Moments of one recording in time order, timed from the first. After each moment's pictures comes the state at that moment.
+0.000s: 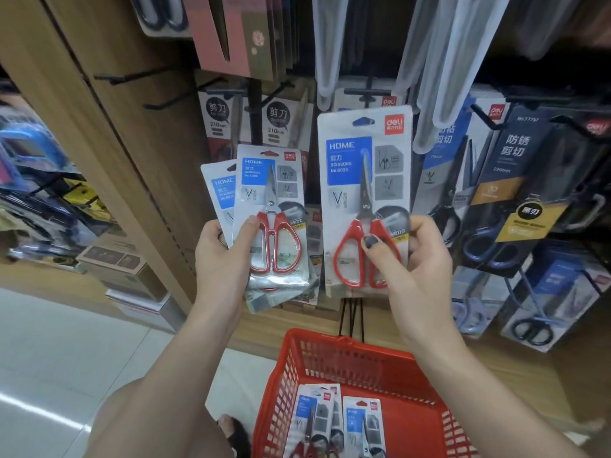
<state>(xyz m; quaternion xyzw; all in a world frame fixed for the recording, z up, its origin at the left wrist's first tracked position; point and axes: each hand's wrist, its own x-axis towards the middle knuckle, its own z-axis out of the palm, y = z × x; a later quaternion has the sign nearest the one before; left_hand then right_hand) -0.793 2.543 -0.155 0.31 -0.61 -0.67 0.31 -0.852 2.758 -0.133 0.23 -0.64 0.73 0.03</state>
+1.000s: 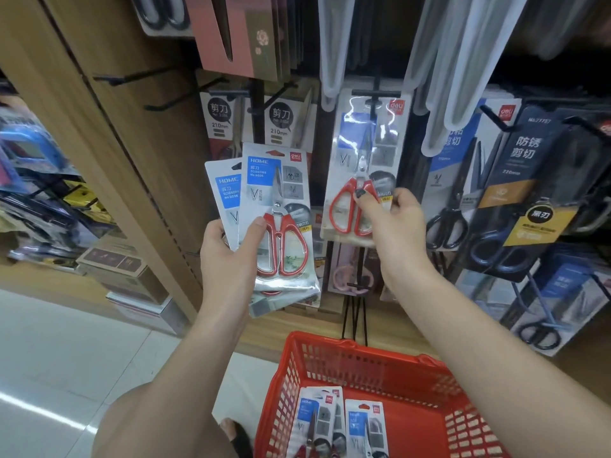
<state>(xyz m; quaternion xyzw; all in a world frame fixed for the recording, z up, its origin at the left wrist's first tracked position) -0.801 2.545 -0.154 0.33 -0.62 -0.64 0.32 -0.914 2.708 -0.121 0.05 -0.67 0.74 -0.05</state>
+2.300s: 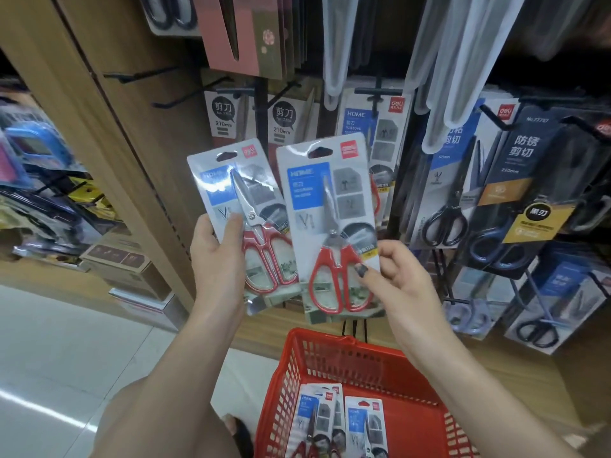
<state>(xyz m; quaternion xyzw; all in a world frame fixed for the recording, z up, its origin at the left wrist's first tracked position) -0.789 2.540 -0.153 0.28 -0.58 -0.67 0.38 -0.855 2.759 -0.165 0.23 -0.62 0.73 -0.17</state>
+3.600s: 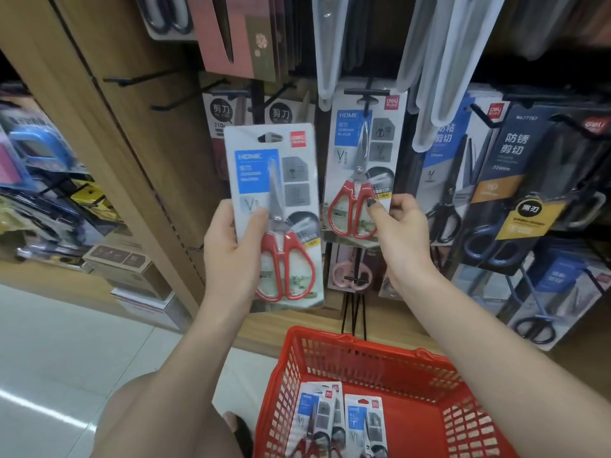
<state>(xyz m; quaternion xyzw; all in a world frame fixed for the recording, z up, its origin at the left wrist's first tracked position) -0.785 2.560 -0.136 0.19 -0.69 -0.59 0.38 -0.924 2.724 -0.143 0.07 -0.73 0.68 -0.02</state>
